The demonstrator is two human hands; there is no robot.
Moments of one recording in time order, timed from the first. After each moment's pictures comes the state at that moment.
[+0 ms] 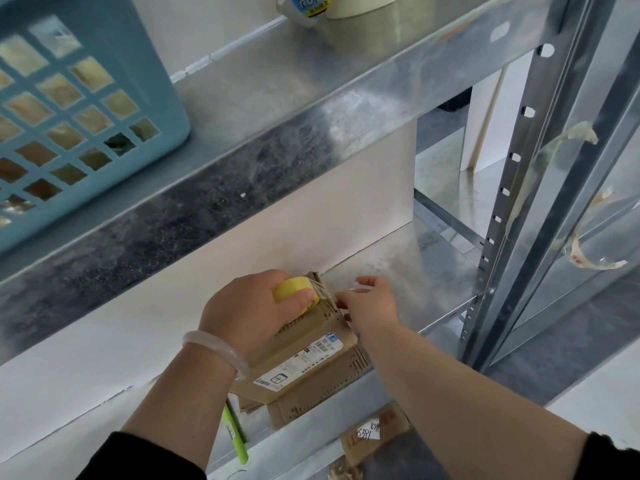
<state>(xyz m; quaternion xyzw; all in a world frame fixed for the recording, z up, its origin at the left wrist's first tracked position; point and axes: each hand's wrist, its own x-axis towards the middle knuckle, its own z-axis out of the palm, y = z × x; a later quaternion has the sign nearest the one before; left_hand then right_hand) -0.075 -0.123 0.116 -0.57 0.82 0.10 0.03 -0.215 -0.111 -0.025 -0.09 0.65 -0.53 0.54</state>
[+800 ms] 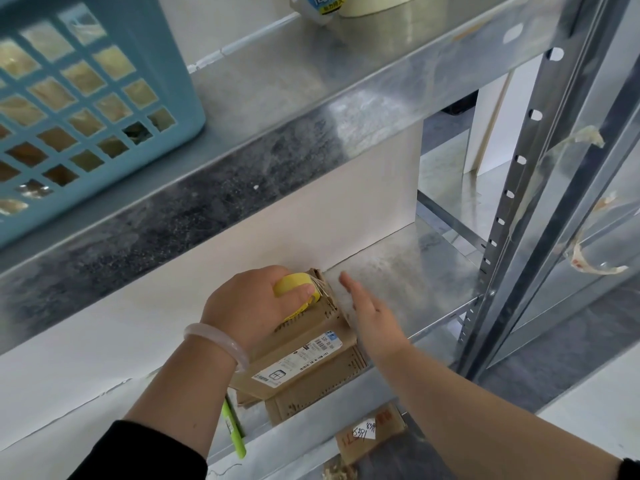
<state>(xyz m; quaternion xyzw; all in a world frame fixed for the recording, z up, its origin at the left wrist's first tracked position) -0.072 -0.126 0.113 -0.57 0.81 0.12 0.02 -0.218 -0.071 -0.020 -0.32 0.59 -0.51 0.54</state>
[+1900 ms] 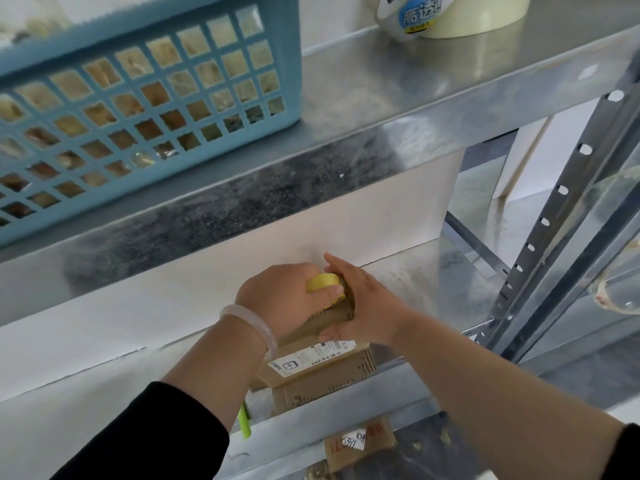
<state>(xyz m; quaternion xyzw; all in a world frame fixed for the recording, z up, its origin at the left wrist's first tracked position) -0.069 -0.116 0.119 -0.55 0.82 0.13 0.03 -0.228 -0.105 0.008 -0.70 0.55 -0.27 0.37</state>
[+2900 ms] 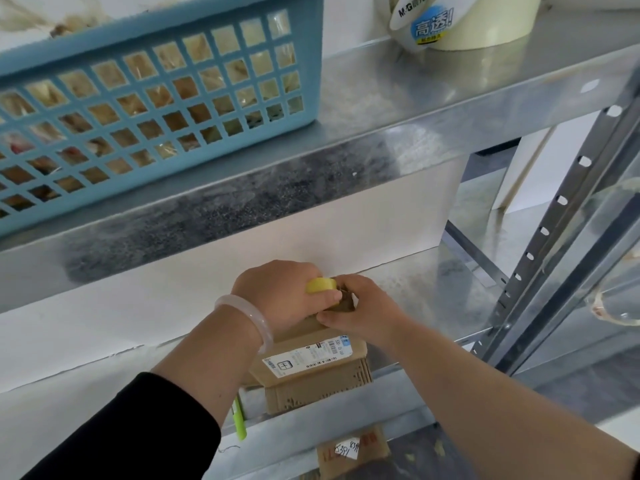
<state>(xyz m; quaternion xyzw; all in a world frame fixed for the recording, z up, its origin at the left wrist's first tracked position) -0.065 -0.119 0.130 -0.53 0.84 0.08 0.09 -0.215 -0.097 0.015 -0.58 0.59 -0.35 0.44</state>
